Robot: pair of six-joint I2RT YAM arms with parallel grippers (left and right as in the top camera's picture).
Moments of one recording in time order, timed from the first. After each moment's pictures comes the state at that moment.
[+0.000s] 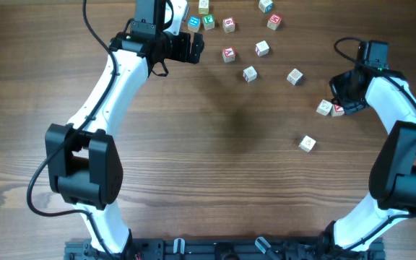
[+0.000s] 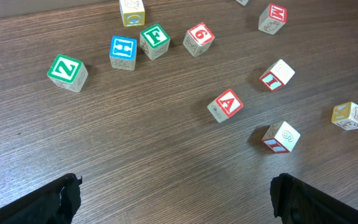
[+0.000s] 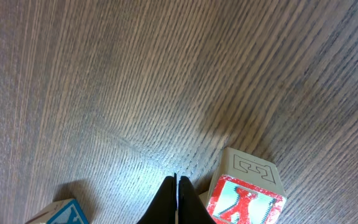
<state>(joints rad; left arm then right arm) -0.24 1.97 1.66 -0.54 0.23 -0.02 -0.19 1.90 1.25 -0.58 0.00 1.00</state>
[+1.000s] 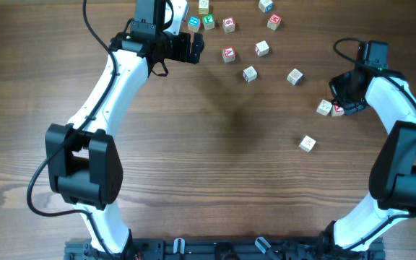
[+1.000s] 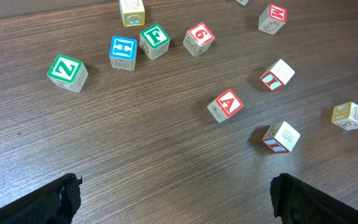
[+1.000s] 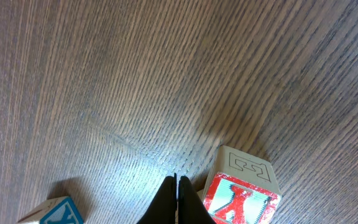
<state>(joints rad) -0.24 1.97 1.66 -0.54 0.23 -0.02 -0.19 1.90 1.25 -0.59 0.00 0.99</state>
